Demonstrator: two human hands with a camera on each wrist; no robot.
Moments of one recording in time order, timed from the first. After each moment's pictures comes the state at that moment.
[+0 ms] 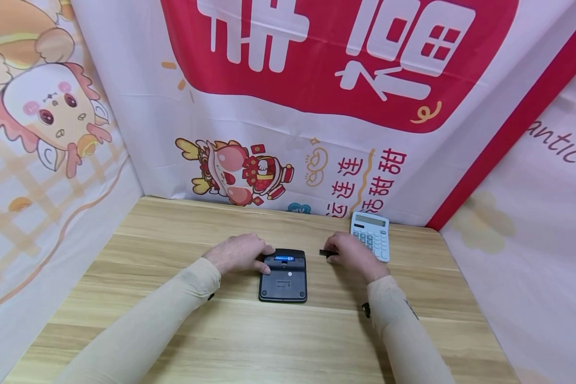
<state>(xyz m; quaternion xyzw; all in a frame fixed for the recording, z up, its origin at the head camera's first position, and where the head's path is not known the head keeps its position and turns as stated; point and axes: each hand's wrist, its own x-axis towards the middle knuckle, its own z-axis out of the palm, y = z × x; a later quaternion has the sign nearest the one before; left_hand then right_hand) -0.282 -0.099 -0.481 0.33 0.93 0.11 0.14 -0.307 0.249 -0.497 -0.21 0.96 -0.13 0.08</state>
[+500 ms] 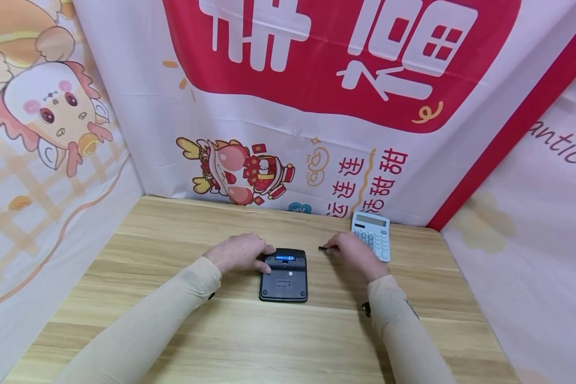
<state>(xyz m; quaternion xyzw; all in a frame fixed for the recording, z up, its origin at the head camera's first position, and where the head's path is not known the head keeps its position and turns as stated) -0.283 -0.100 -0.482 0.33 0.93 0.11 0.14 -0.307 0.246 -0.495 -0.21 0.97 -0.14 0.06</state>
